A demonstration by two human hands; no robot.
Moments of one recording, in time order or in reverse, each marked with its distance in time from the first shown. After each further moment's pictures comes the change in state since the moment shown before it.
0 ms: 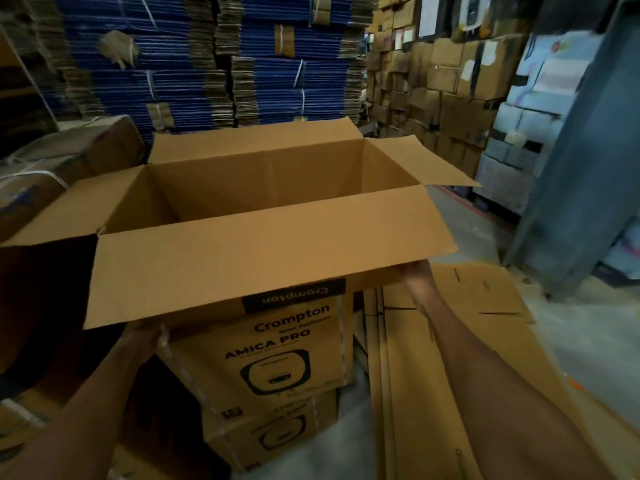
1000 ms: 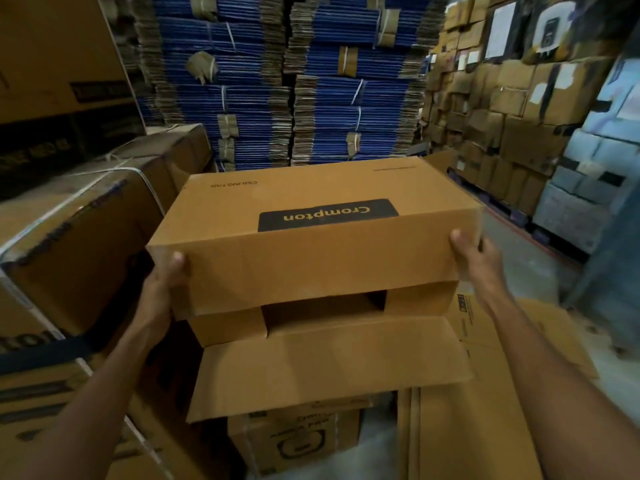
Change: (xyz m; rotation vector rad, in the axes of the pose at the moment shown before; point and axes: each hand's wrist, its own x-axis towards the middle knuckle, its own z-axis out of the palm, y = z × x) left_hand -0.144 0.135 -0.022 -0.403 0.072 0.258; right_hand 0.004 -0.076 -0.010 -0.037 0.019 -0.153
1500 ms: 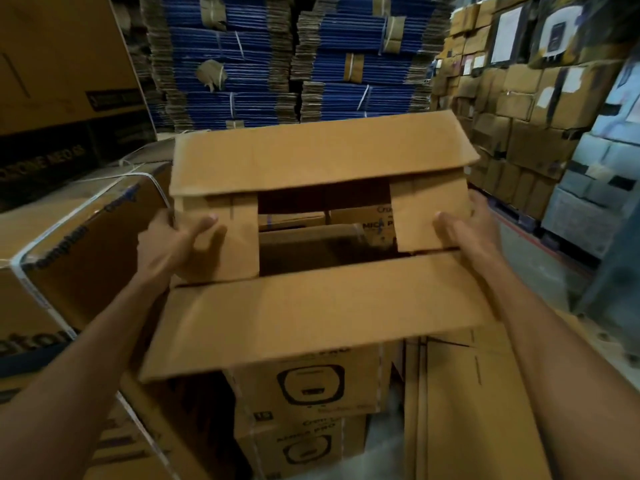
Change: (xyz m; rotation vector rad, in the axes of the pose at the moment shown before) left_hand 0.028 0.079 0.023 0.584 0.205 0.069; right_hand 0.019 -0.065 0.027 -0.311 0.048 -0.070
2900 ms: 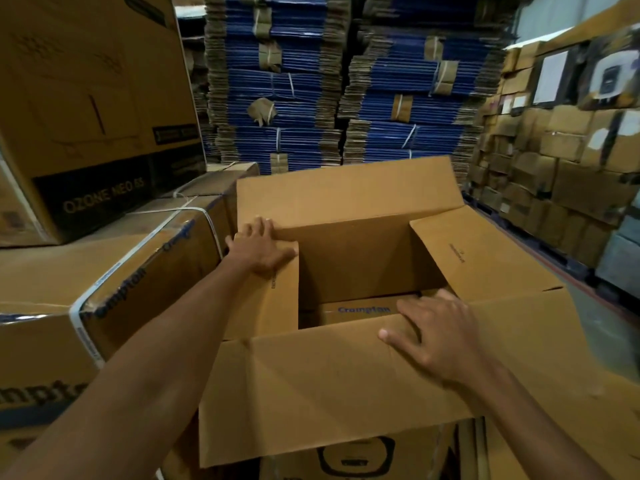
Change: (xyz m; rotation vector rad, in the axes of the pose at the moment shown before) left_hand 0.170 -0.017 0.051 0.803 -0.306 0.273; right_hand -0.082 -0.029 0.133 -0.653 -0.132 -1.081
